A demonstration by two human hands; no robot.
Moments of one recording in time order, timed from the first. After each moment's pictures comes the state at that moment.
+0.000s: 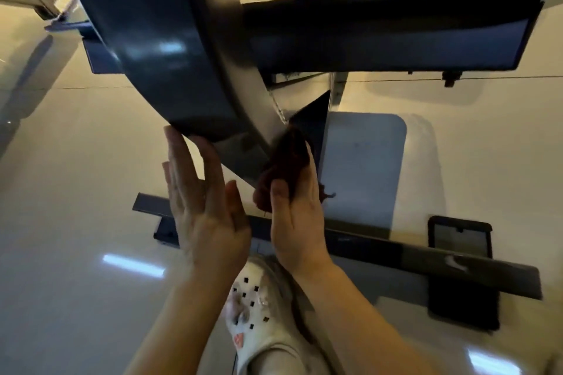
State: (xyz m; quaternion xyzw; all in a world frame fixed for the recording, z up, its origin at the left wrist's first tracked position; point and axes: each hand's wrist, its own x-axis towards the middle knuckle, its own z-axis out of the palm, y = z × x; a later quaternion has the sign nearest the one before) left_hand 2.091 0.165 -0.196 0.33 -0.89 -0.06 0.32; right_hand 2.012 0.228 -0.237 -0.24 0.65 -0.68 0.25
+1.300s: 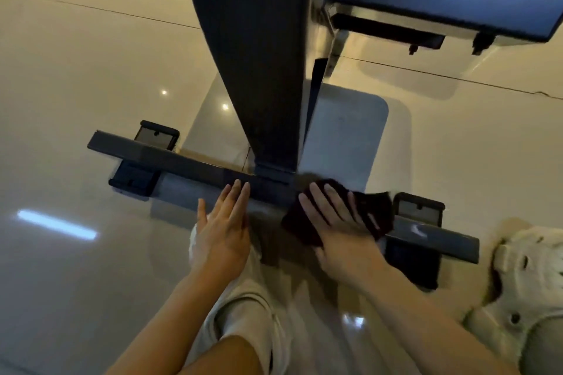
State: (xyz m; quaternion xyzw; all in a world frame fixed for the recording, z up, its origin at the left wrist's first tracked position) left_hand 2.160 0.205 -0.308 0.40 -0.89 -0.20 -0.06; right_hand 1.989 0.351 -0.300 -0.57 0.79 -0.06 0.20
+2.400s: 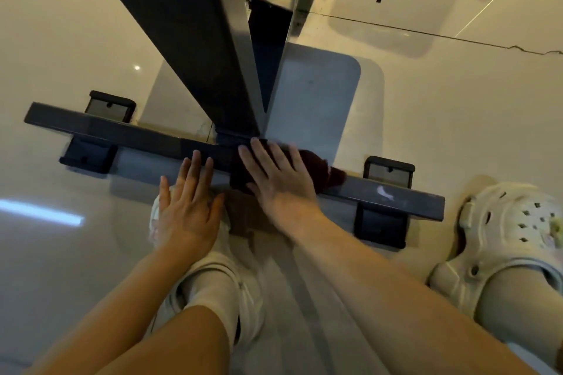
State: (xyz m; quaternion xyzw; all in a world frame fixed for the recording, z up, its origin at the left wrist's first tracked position) left_hand 2.161 0.215 -0.320 0.39 -0.90 -0.17 -0.10; right_hand 1.993 0.300 -0.320 -0.59 0.78 0.06 0.17
